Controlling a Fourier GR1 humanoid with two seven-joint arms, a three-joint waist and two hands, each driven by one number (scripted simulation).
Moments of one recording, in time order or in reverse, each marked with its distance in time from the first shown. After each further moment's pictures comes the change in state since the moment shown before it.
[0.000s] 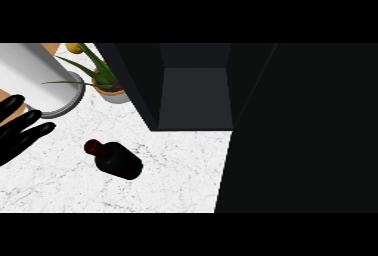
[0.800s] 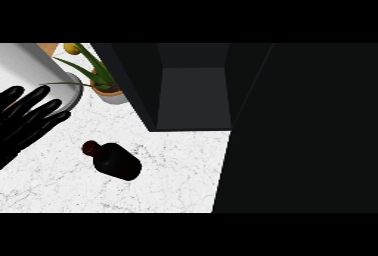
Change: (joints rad) left arm -0.024 -0.056 -0.007 0.109 -0.120 -0.050 0.011; right arm -0.110 -0.056 0.082 -0.008 0.044 -0.140 0.103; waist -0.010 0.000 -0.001
